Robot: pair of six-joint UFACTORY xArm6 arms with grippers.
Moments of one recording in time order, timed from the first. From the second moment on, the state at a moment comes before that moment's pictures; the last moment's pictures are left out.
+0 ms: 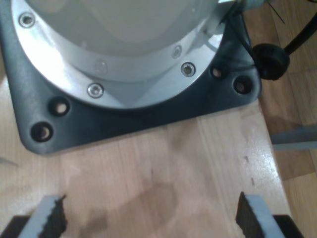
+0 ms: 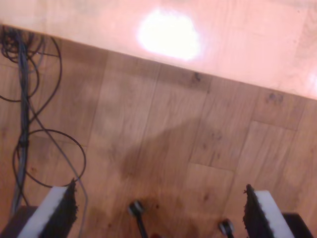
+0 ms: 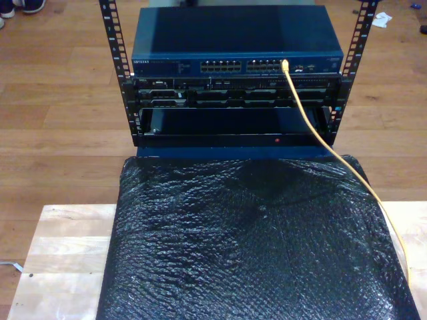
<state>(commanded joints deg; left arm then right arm) 73.5 -32.5 -5.0 4.7 63.0 -186.4 -53.9 -17.5 -52.0 8.7 75.4 -156.7</state>
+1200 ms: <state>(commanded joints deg) 73.5 -32.5 -5.0 4.7 63.0 -186.4 -84.4 -36.0 -25.2 7.5 80.8 -181.3</state>
